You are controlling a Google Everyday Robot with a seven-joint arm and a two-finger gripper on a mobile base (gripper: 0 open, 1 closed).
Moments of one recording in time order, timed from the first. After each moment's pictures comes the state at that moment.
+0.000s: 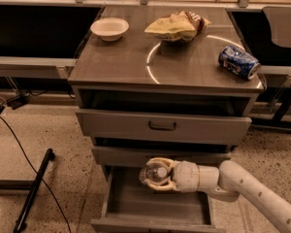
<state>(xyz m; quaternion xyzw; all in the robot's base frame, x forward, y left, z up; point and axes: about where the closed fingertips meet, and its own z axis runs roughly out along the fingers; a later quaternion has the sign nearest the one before) 0.461 -0.031 0.582 -0.52 0.46 0.40 0.60</state>
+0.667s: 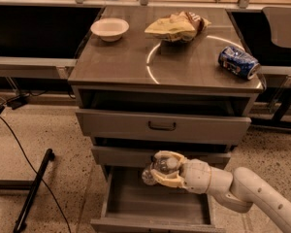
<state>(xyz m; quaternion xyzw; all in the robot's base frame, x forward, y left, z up) 0.457 -0.049 0.642 -0.41 0.53 0.44 0.61</state>
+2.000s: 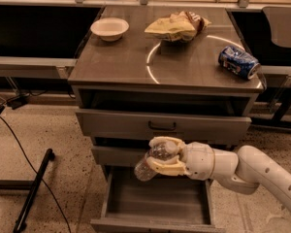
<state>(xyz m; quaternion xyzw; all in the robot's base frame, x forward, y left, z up) 0.442 -0.036 0.737 -0.41 0.51 0.50 0.56</state>
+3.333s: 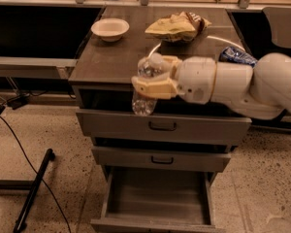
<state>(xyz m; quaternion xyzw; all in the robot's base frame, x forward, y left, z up) 0.514 -0.006 0.942 -0.46 0.56 0.39 0.57</state>
